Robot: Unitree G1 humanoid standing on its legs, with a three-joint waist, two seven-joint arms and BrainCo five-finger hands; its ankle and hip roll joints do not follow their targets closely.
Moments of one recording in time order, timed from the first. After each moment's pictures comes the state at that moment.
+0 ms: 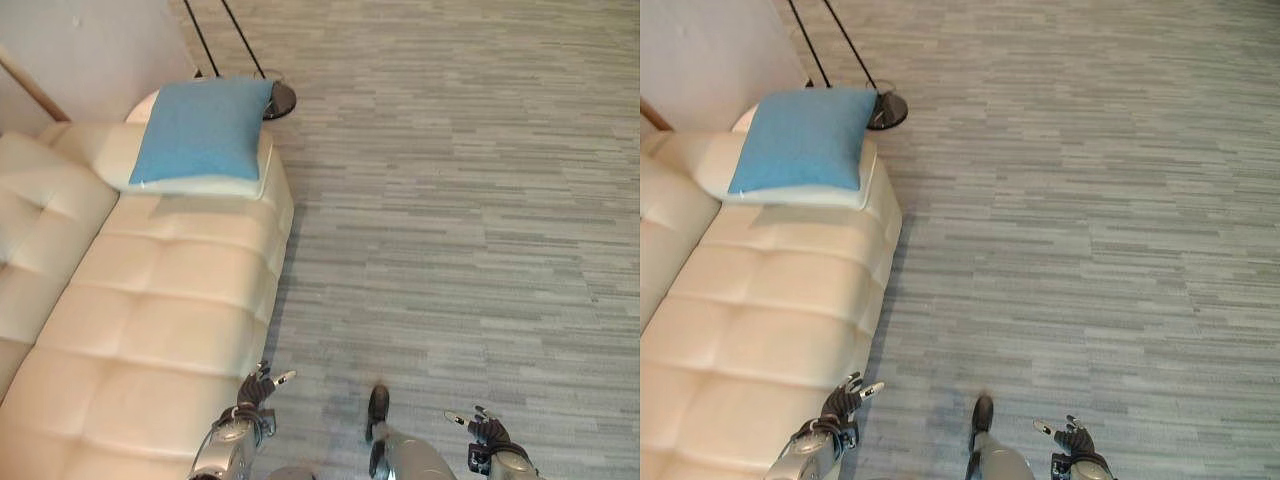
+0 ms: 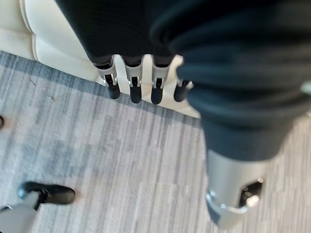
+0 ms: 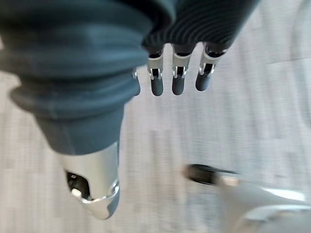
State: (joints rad) left arm 0.04 0.20 -0.20 0.65 -0.39 0.04 0.15; right arm 0.03 -0.26 0.07 0.89 0.33 0.02 -0.17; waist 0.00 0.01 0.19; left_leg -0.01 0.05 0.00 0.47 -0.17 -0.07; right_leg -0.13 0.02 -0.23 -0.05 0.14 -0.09
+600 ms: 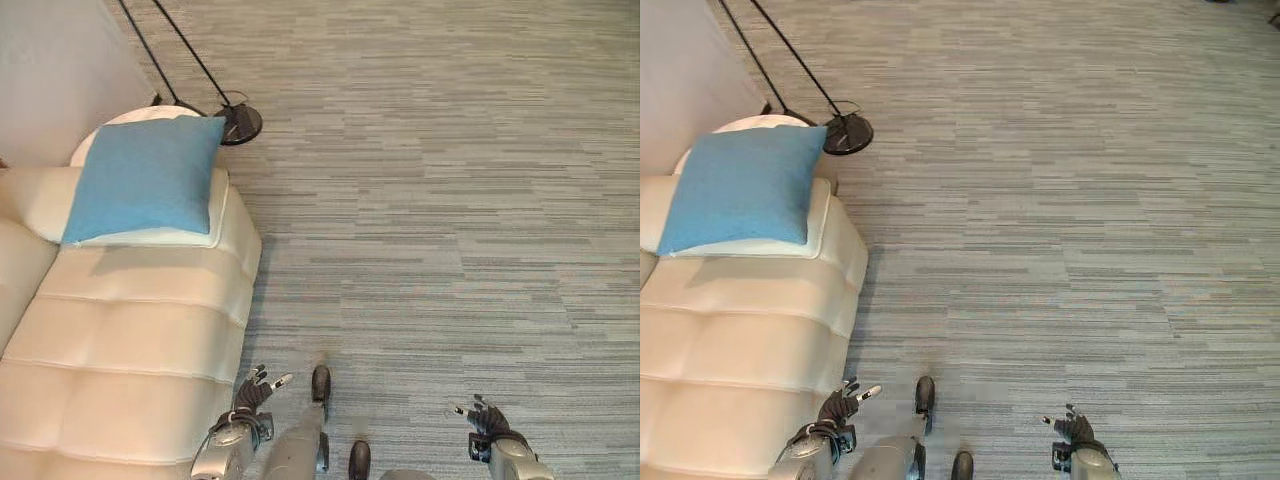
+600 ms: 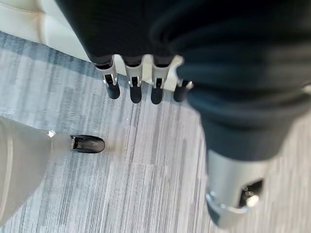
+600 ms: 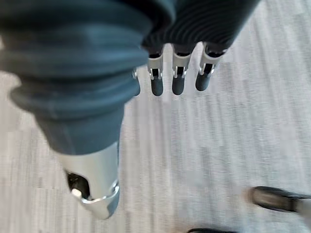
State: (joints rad) left arm 0.07 0.21 -0.20 0.63 -0.40 0.05 0.16; right arm 0.00 -0.27 0.06 0.91 0.29 0.03 -0.16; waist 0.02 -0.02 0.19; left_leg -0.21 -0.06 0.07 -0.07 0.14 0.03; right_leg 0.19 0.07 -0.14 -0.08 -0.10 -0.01
